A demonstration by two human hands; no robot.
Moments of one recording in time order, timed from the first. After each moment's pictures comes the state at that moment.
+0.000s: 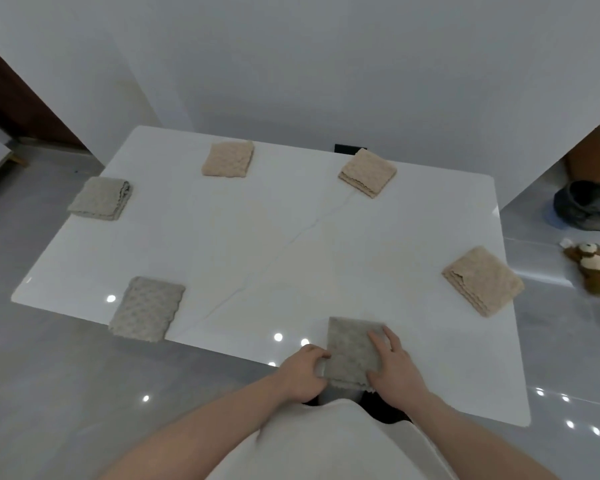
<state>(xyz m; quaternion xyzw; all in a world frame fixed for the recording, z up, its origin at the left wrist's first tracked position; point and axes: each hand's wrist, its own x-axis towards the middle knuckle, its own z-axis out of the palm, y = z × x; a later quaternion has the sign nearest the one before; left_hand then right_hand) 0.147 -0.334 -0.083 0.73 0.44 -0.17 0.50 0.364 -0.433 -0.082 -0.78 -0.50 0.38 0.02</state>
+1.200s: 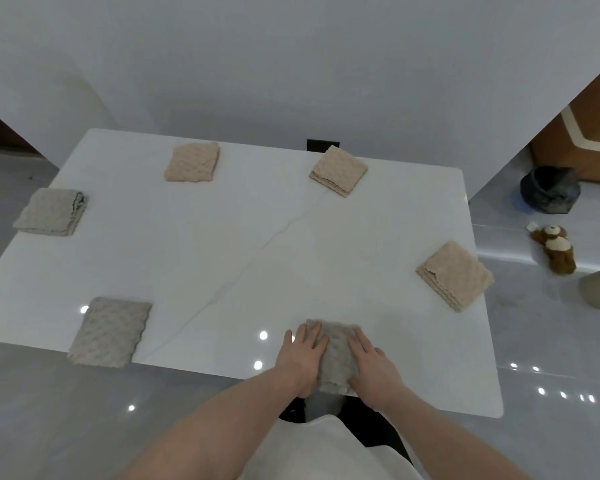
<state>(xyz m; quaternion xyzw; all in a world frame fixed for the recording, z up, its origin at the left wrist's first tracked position) 0.215 -0.315 -0.109 0.88 0.30 -0.33 0.16 0.379 -0.420 -0.091 -0.76 -0.54 0.36 -0.08</state>
